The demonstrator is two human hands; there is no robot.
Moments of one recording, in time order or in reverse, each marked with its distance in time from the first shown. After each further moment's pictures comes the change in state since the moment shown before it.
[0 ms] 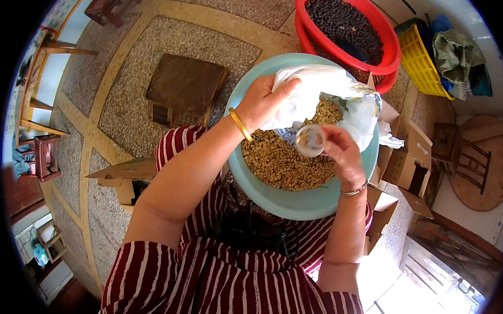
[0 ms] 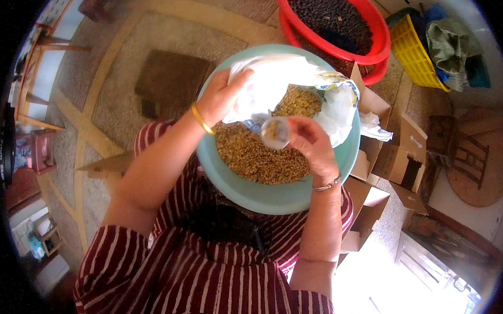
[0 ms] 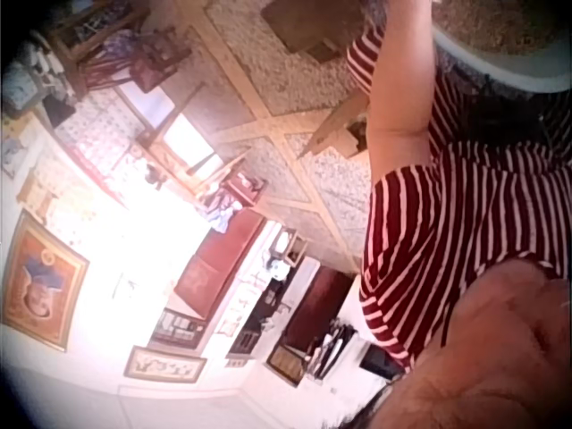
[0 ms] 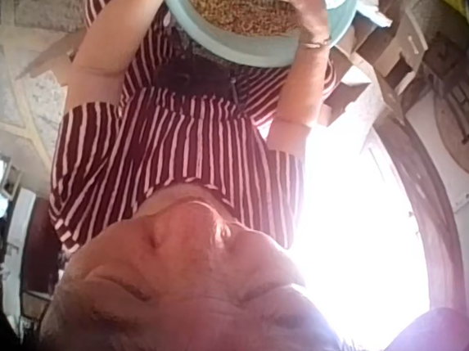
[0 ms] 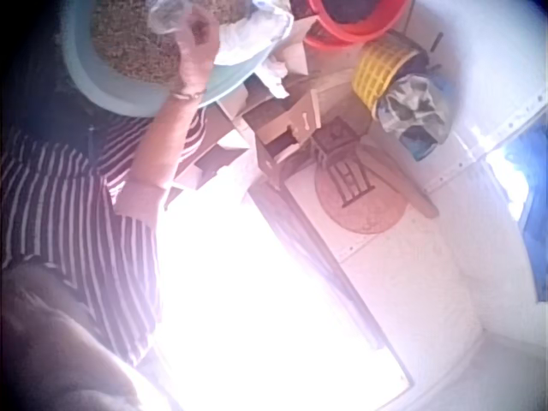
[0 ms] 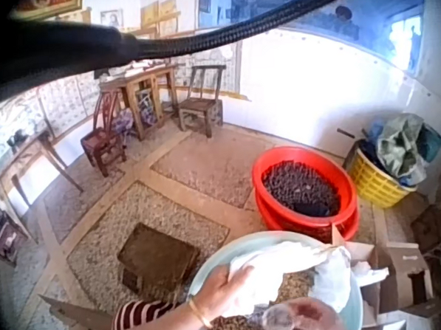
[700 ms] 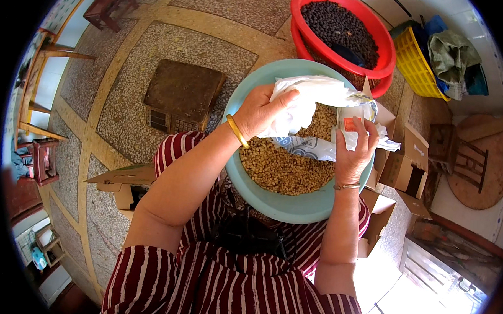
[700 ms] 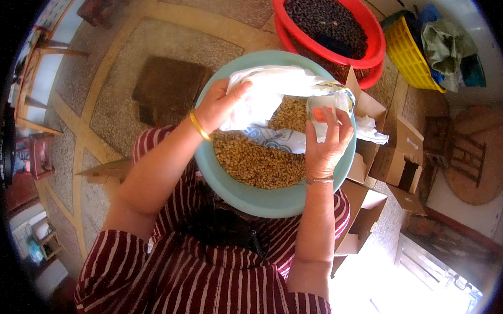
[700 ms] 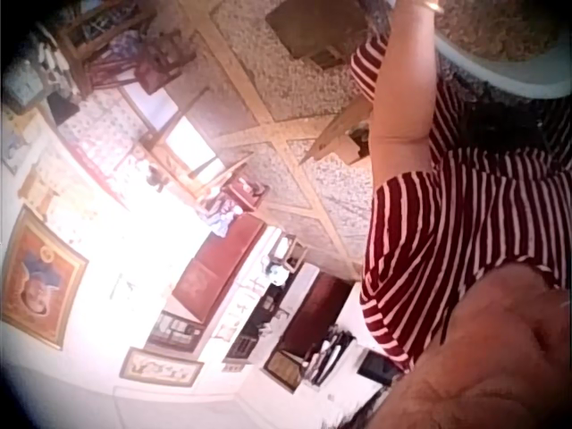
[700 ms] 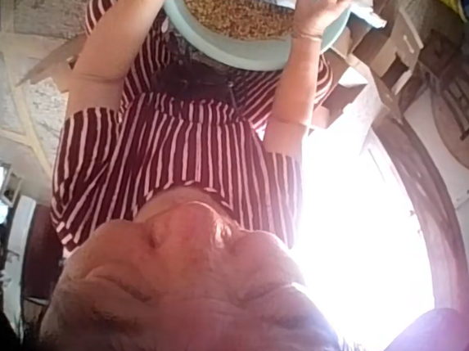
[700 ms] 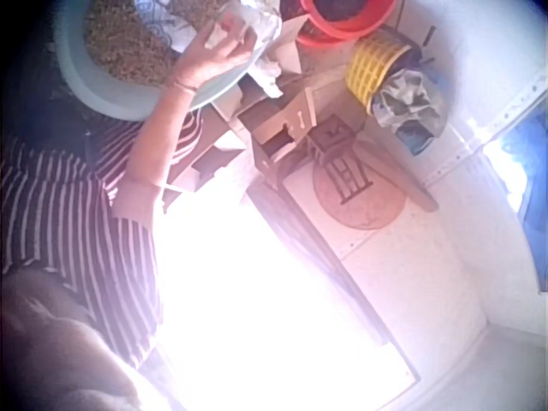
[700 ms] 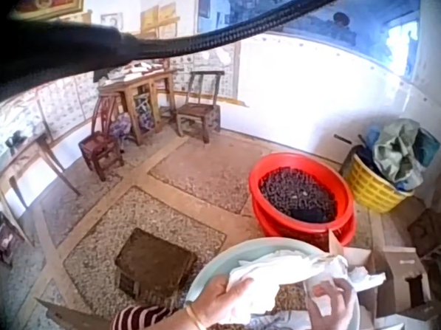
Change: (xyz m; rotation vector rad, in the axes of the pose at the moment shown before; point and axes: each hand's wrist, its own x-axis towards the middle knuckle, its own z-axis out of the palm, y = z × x) left_hand -0.004 0.006 0.000 -0.033 -0.064 -0.070; right_hand 0.013 -0.004 0.002 -1.148 0.775 -0.785
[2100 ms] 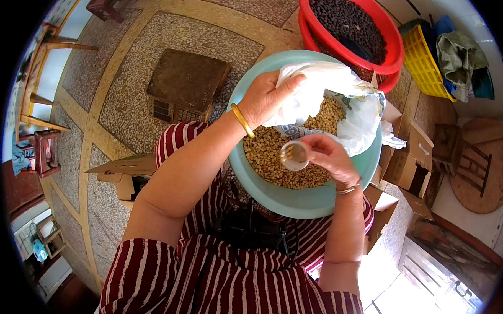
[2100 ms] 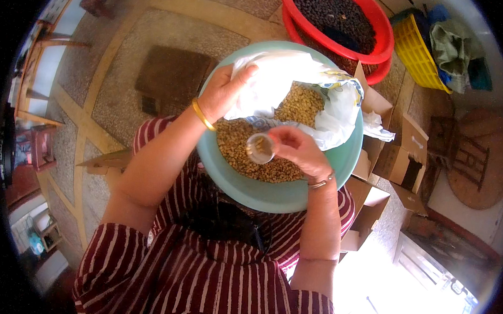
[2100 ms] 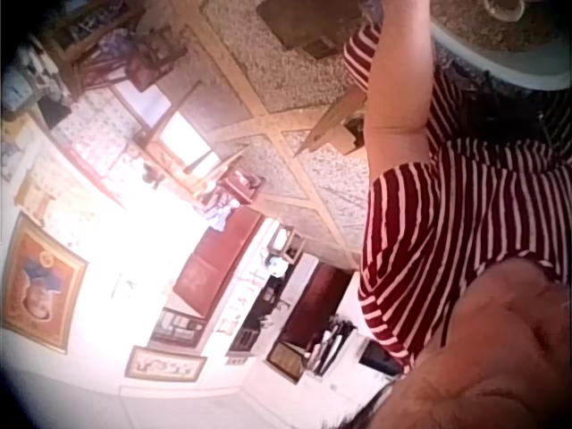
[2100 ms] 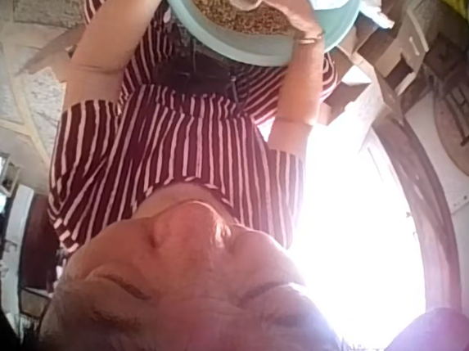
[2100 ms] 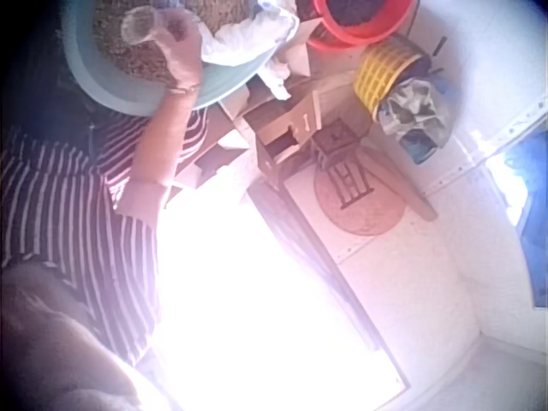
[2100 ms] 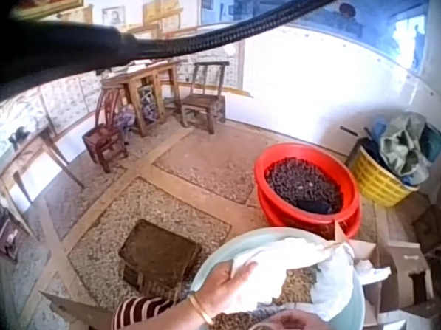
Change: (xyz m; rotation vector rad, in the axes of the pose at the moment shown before) left_hand 0.004 -0.003 -0.002 0.070 0.055 0.059; right_hand -0.018 -0.010 0.002 1.194 -1.090 0.817
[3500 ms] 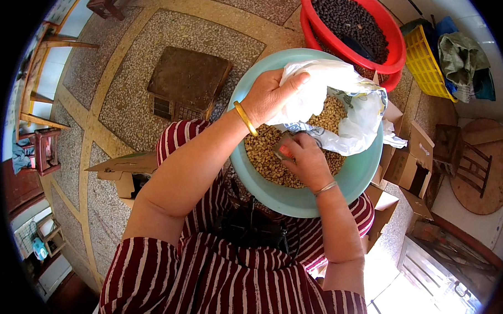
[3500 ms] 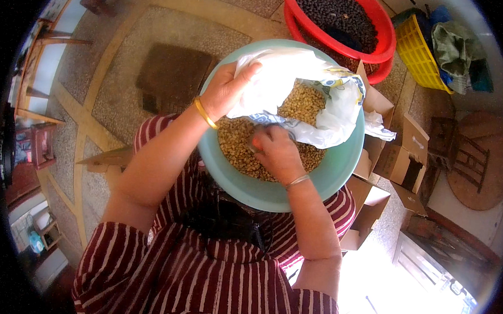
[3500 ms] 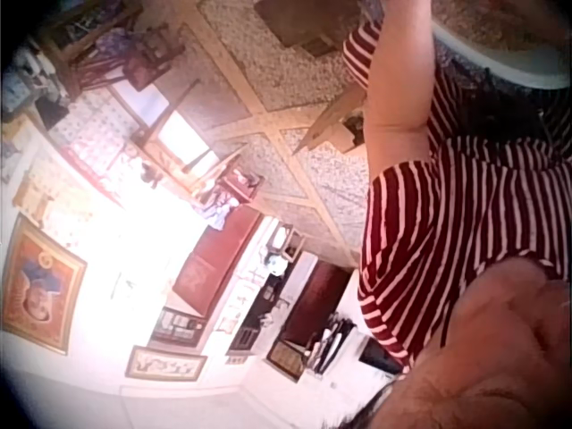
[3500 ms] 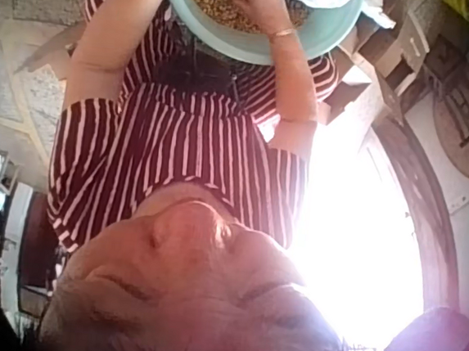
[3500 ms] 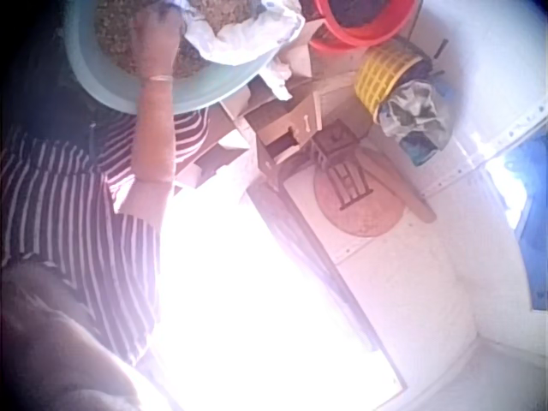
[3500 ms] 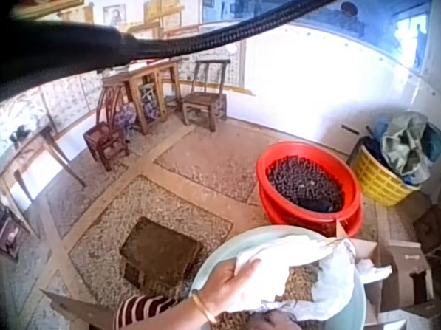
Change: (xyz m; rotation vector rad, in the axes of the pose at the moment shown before) left_hand -0.001 0.000 0.005 -0.012 0.038 0.037; right_hand 0.015 0.029 0.037 -1.240 0.166 -0.431
